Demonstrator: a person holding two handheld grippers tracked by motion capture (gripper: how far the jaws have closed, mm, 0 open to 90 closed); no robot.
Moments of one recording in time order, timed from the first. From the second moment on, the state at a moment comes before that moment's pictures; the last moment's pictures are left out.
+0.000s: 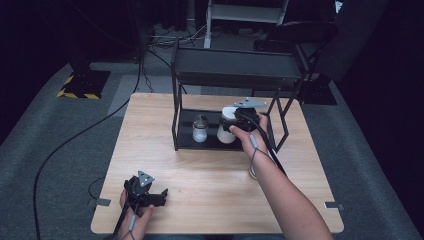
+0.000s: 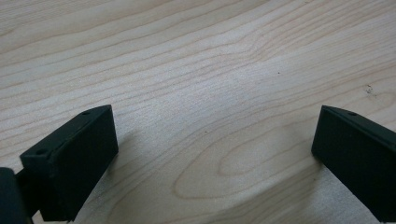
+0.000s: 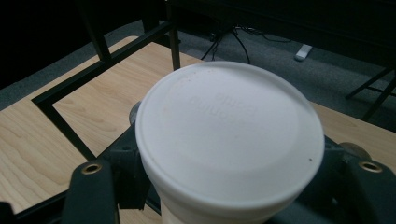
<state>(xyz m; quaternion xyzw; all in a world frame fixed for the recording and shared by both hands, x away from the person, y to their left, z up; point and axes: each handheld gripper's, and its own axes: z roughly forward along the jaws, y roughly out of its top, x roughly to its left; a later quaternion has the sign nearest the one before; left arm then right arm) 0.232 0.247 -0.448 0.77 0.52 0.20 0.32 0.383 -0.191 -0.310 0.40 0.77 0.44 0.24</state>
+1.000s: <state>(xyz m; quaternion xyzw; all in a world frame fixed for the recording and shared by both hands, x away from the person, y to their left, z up) 0.232 0.248 -0.448 0.77 0.51 0.20 0.31 0.405 -0.174 -0.324 0.41 0.77 0.41 0.24</state>
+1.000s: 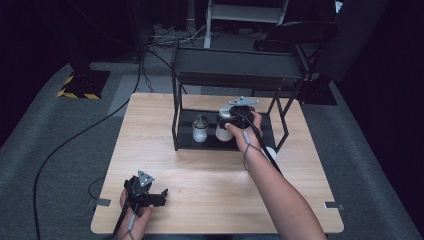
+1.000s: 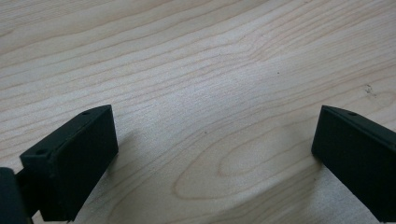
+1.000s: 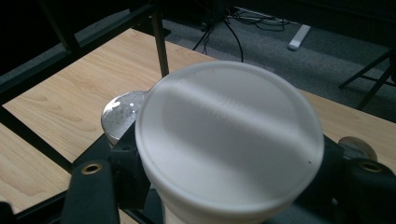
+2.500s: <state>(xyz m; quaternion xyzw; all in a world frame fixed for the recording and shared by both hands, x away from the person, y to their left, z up) 0.232 0.248 -0.448 0.77 0.51 0.20 0.31 0.423 -0.158 -0.350 0.44 0.78 0.38 0.23</state>
